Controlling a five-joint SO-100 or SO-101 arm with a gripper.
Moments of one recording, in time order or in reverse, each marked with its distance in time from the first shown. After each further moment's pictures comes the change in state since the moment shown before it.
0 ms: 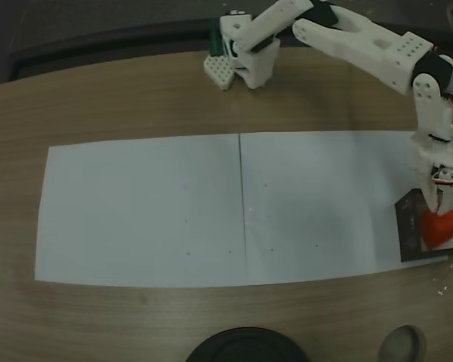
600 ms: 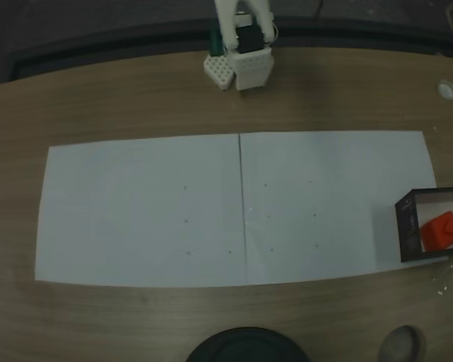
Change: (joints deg) arm 25.0 78.8 13.4 28.0 -0.5
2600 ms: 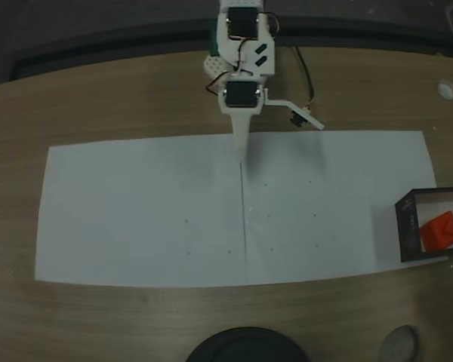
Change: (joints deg) arm 14.3 54.9 125.2 -46.1 0.1
